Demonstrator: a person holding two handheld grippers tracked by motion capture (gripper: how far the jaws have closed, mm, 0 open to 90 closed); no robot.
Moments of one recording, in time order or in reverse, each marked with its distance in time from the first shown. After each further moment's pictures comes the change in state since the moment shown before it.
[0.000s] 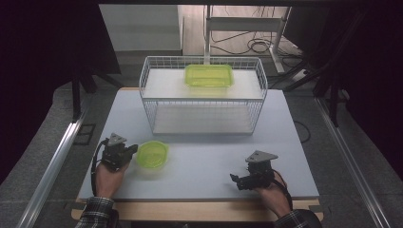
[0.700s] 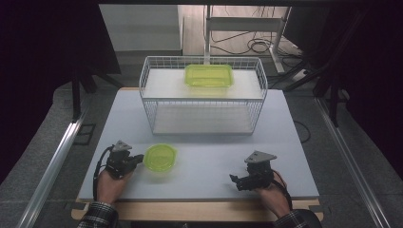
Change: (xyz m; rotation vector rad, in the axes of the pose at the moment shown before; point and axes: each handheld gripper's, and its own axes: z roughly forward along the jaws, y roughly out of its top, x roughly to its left) left arm -0.011 -0.018 0.005 0.106 -0.121 0.024; right arm 0.002 0.001 0.000 0.008 -0.004 -0.015
